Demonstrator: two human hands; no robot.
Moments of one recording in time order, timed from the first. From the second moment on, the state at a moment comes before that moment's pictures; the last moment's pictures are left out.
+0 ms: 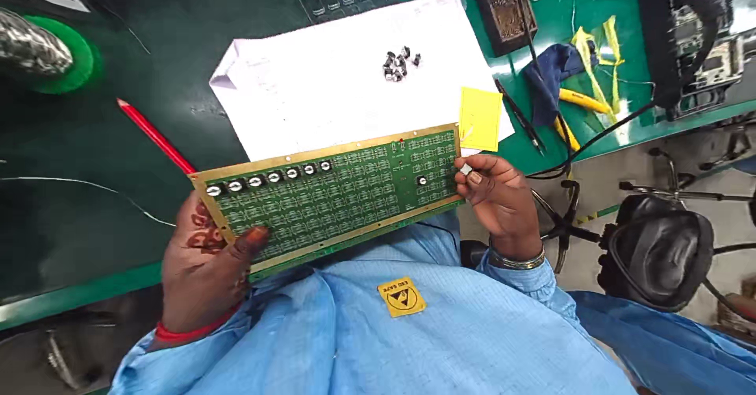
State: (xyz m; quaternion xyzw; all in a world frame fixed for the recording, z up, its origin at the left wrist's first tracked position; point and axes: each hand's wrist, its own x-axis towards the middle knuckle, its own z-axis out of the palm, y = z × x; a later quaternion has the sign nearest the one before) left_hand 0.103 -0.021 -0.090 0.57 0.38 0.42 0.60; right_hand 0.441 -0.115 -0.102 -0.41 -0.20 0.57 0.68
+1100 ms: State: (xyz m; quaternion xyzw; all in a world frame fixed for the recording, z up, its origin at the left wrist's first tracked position) left_hand 0.102 -0.021 -0.091 0.56 0.38 0.41 0.61; right_hand 0.443 -0.111 -0.110 -0.24 -0.16 0.65 0.70
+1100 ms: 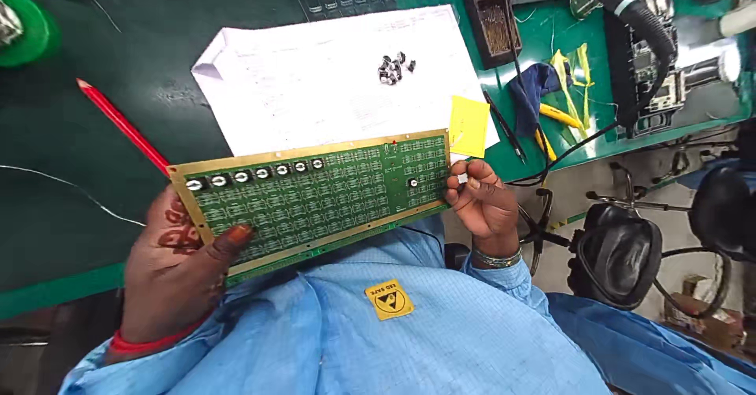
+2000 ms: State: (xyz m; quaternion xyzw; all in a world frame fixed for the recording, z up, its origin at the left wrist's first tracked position) left_hand 0.098 -0.023 -0.095 0.56 0.41 0.41 0.59; right_hand 0.479 -0.125 -0.098 -0.69 -0.35 0.27 0.57
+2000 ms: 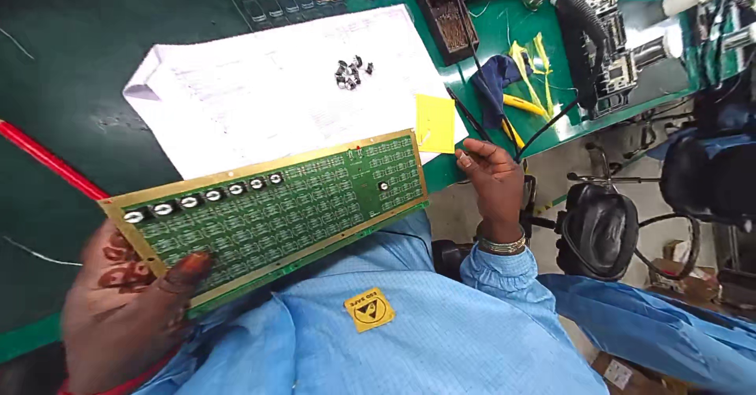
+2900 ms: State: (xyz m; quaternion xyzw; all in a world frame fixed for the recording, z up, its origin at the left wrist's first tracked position) left_hand 0.096 -0.023 -0.097 0.57 0.41 0.41 0.58; right_hand 0.472 -0.128 -0.128 -0.75 -0.51 -0.03 0.42
